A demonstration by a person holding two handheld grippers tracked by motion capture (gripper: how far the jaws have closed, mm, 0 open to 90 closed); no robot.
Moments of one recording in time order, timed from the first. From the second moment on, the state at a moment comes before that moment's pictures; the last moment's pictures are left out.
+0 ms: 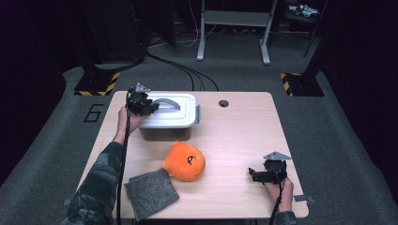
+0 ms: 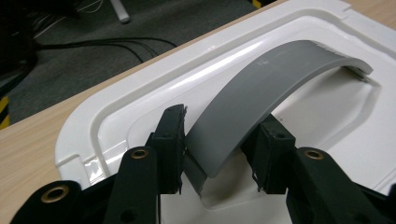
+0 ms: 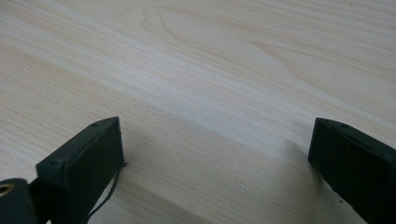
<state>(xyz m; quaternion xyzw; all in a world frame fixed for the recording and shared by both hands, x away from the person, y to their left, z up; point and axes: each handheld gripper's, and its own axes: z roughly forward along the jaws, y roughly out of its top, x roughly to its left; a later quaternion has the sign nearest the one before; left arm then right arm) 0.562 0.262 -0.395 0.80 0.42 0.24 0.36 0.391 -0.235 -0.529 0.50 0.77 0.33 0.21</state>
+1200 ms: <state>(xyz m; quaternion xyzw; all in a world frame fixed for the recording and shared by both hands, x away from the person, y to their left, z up) 0.555 0.275 -0.397 0.75 0.50 0.34 0.29 0.391 -0.235 -0.529 0.50 0.77 0.33 0.21</state>
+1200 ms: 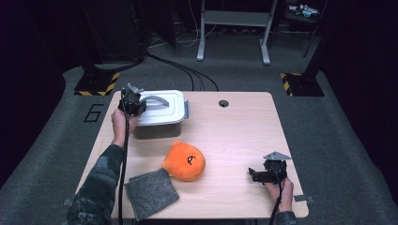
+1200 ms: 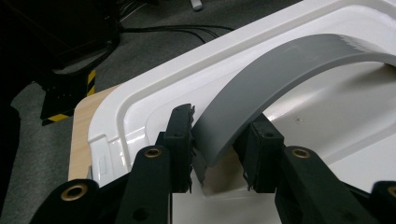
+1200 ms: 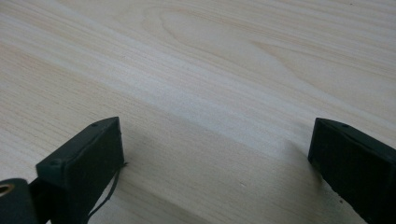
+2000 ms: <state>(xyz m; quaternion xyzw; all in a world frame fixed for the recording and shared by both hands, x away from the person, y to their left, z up) 0.488 0.312 -0.362 0.74 0.48 0.31 0.36 0.391 -0.235 -0.529 0.50 0.77 0.33 0.21</state>
